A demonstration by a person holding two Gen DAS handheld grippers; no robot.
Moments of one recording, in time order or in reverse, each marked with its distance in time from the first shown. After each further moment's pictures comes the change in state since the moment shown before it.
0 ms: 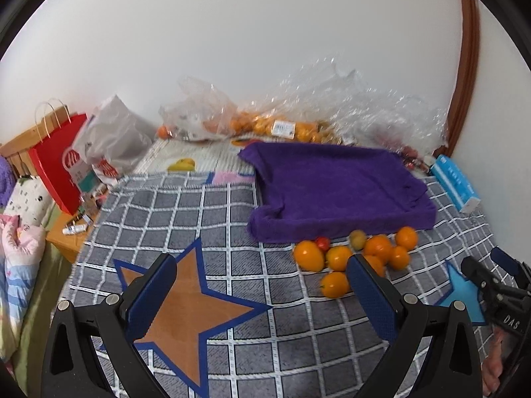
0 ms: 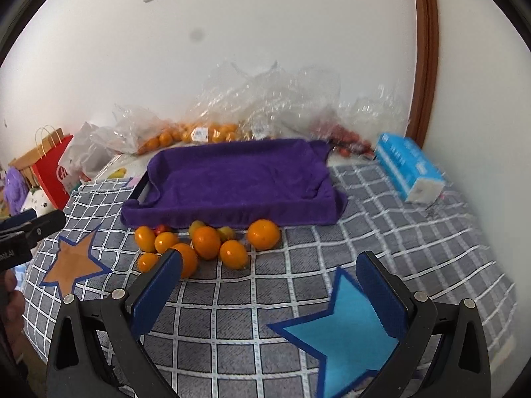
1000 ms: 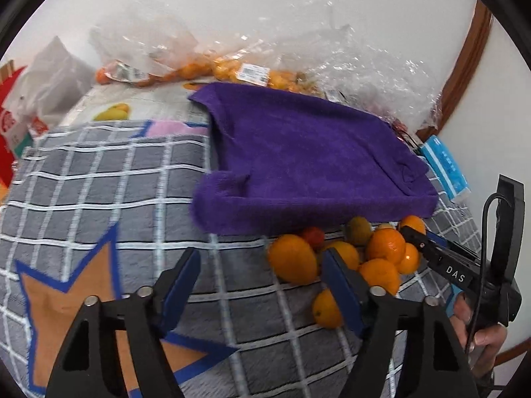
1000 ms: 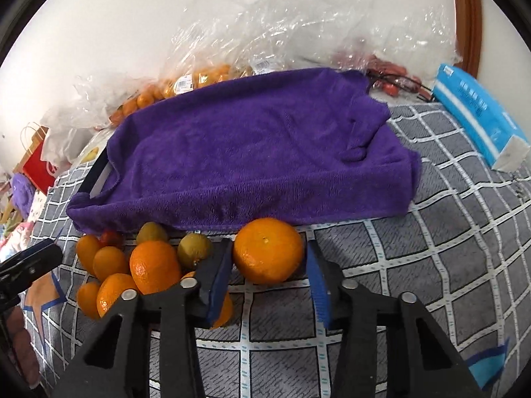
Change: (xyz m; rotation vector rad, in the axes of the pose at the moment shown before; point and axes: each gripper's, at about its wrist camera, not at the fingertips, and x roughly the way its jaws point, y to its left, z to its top) left arm 0.107 -0.008 -0.001 -0.046 0.176 -0.230; right arm 0.142 -0.007 0.012 0.039 0.191 0.090
